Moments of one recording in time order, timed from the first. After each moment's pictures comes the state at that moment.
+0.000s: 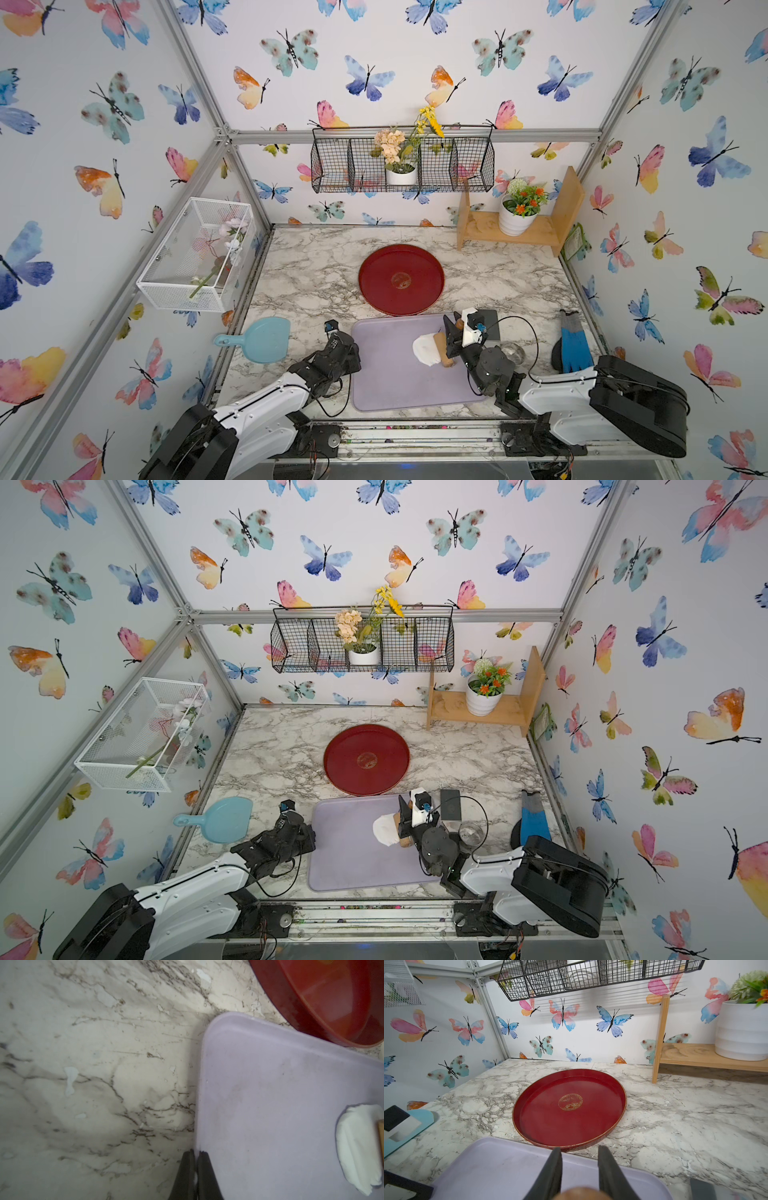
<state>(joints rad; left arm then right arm) -0.62 1.02 0.24 -0.13 -0.13 -0.79 1.06 1.37 0.19 1.14 0.65 0.14</state>
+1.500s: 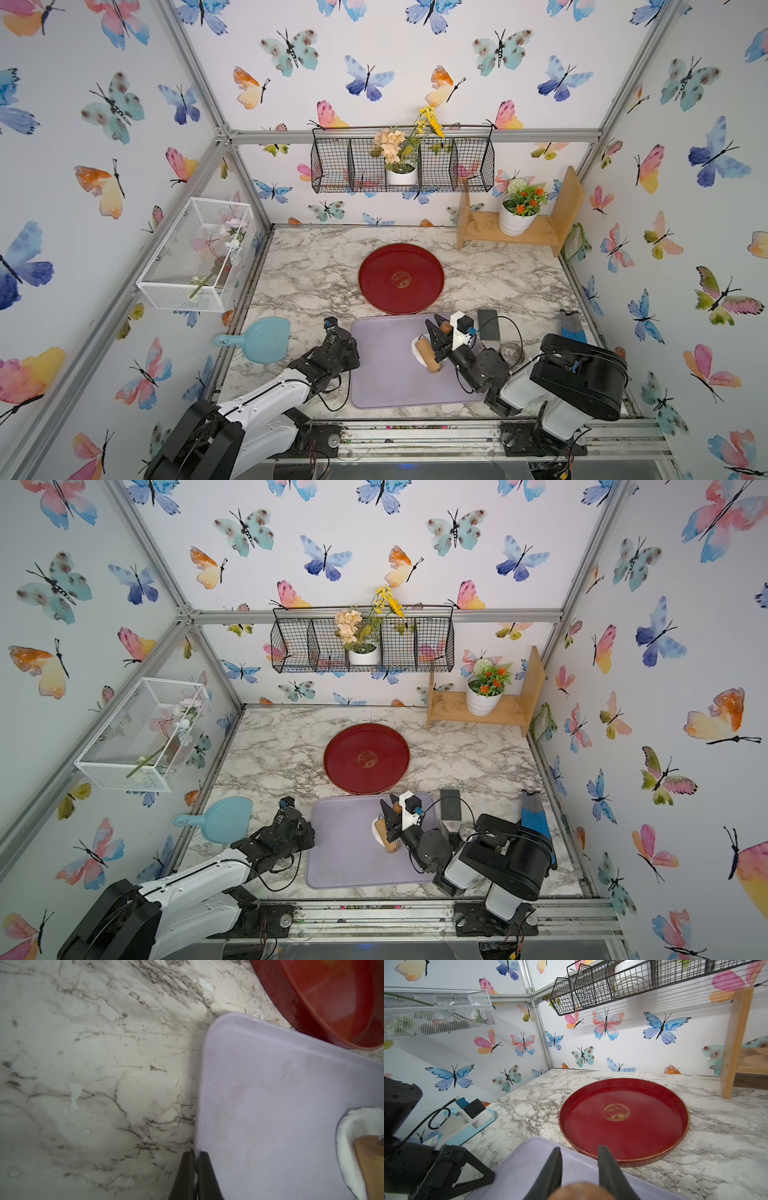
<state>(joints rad) -0.56 1.05 0.27 -0.11 -0.09 -0.74 1.06 1.68 0.21 1.53 0.38 0.19</state>
